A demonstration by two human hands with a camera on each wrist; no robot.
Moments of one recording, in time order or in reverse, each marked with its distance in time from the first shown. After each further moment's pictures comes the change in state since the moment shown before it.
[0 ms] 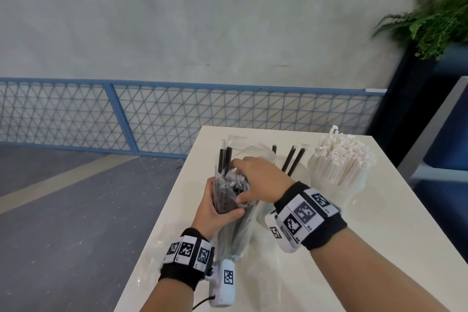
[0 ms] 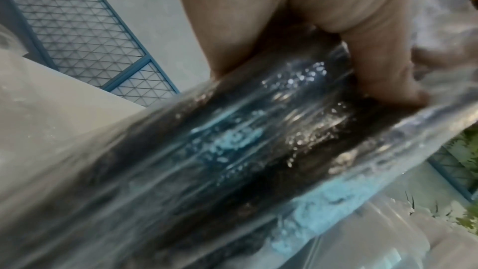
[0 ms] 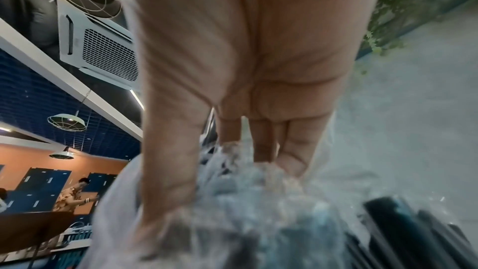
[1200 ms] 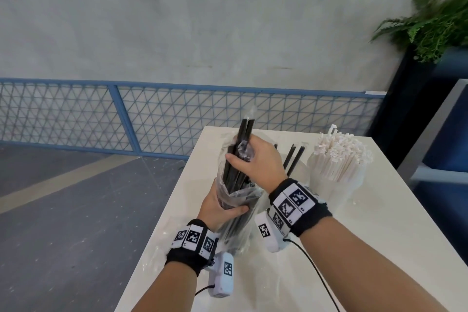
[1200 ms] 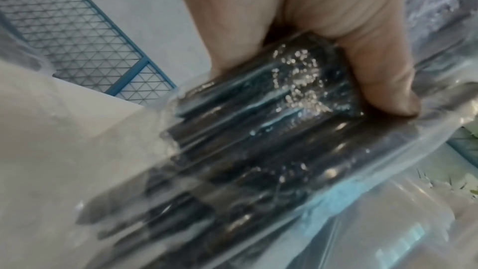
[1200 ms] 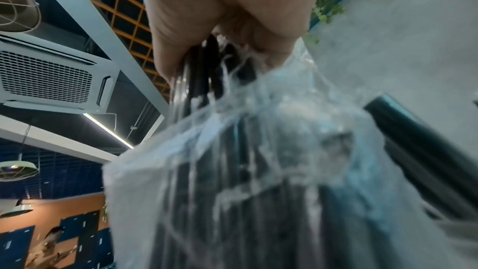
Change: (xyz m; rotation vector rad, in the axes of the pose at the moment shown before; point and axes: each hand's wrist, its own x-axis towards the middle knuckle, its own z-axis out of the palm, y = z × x) left_hand 0.005 -0.010 -0.002 0.287 0.033 -0.088; right_hand 0.001 -0.010 0.007 0.500 0.663 0.034
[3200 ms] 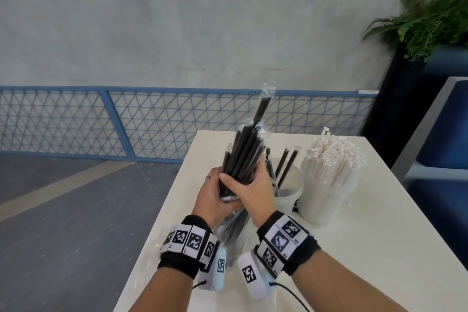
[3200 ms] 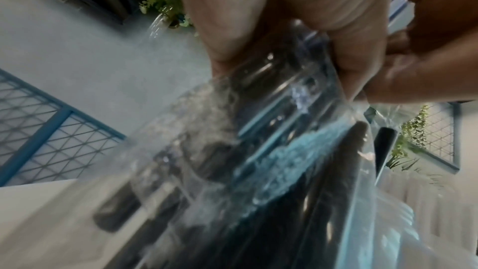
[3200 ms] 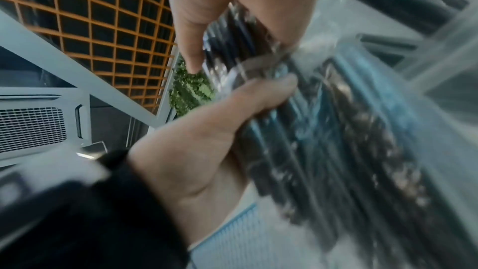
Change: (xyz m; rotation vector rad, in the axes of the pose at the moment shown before) left_hand 0.010 0.052 0.006 0.164 0.049 0.218; right_hand -0.032 0.012 0.023 0.567 0.163 0.282
